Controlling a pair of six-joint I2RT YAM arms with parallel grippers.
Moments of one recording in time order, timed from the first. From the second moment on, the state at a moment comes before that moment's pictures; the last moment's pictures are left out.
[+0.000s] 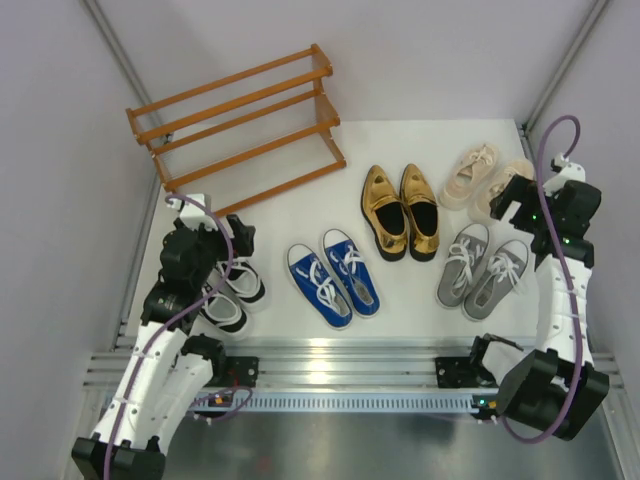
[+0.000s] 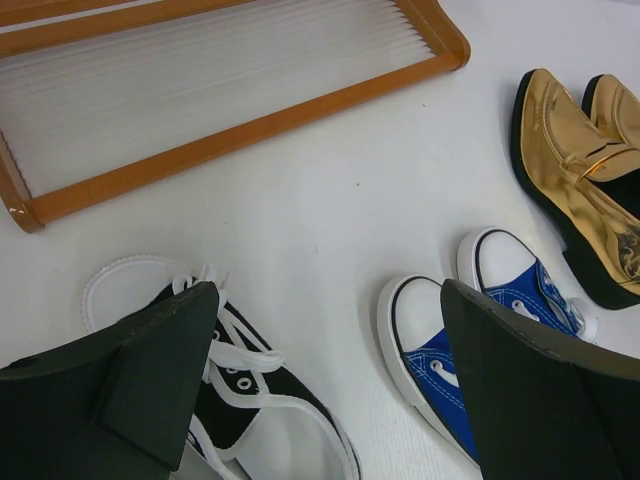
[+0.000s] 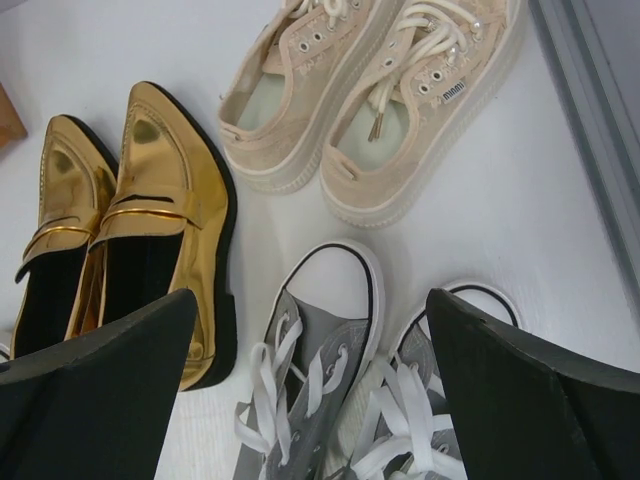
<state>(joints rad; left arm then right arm) -0.19 0.60 0.59 -0.26 0.00 -0.26 -0.38 1.02 0.86 -0.36 -0.30 0.12</state>
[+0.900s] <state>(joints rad) -0.19 0.66 0.71 -0.72 -0.02 -0.85 -0.09 0.87 0.79 -0.63 -1.01 -0.54</state>
